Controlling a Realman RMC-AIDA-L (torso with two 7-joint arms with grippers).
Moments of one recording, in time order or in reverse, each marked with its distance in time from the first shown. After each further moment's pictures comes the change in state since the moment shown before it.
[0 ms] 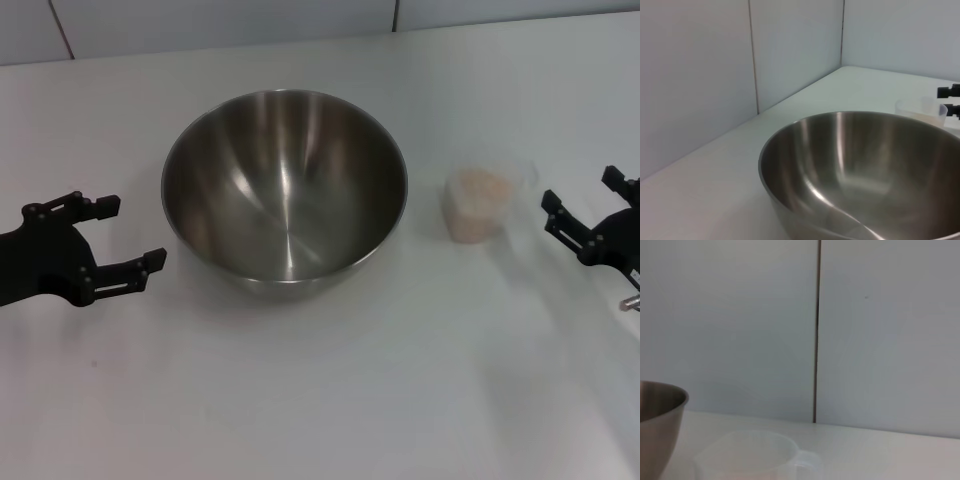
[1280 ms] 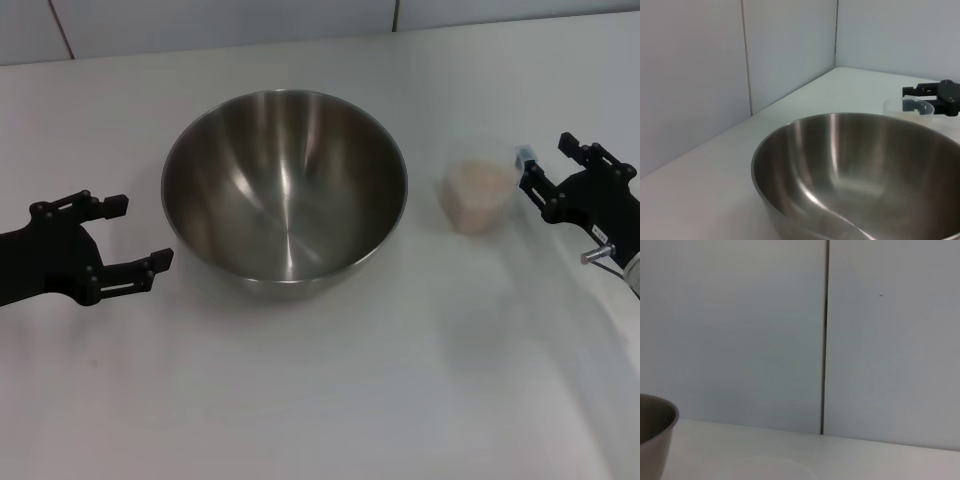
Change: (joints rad) left arm -0.016 0.002 0.001 -0.013 0.001 0.011 -0.001; right arm 0.113 0.000 0.051 0.040 -0.002 0.120 -0.023
